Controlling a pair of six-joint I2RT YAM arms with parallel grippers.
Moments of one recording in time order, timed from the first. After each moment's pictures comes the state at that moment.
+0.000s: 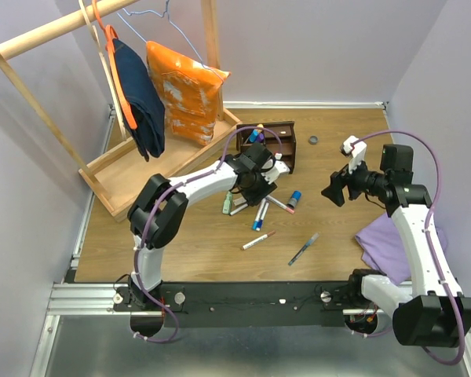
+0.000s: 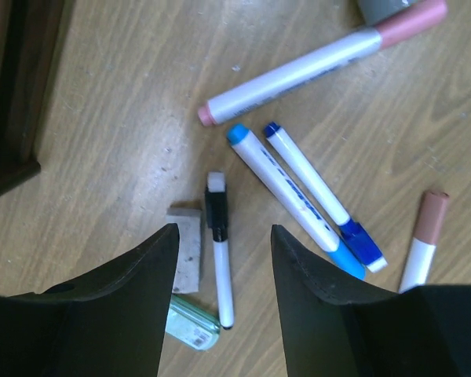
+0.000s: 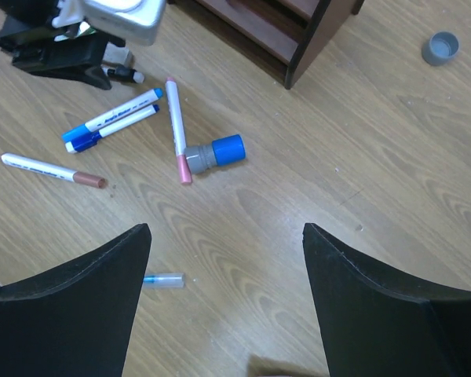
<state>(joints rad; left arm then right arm) -0.76 1.93 1.44 -0.57 0.15 0.24 -0.06 1.04 0.96 -0.67 -0.68 -0.52</state>
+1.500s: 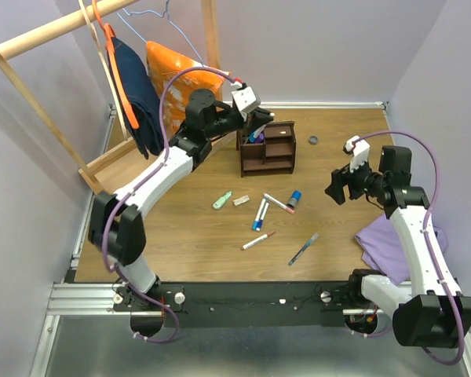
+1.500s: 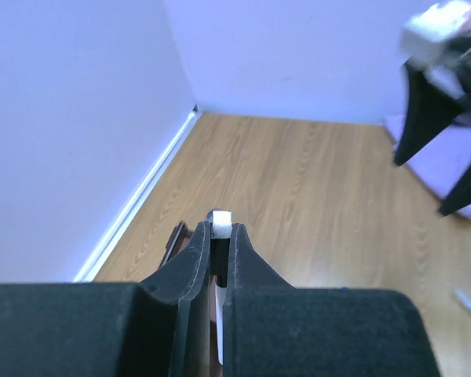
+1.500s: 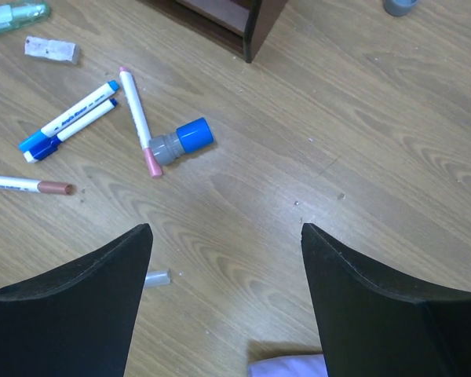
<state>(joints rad) -0.54 1.63 1.47 0.23 0.70 0.15 -0.06 1.02 0.91 -0.64 -0.54 -0.43</state>
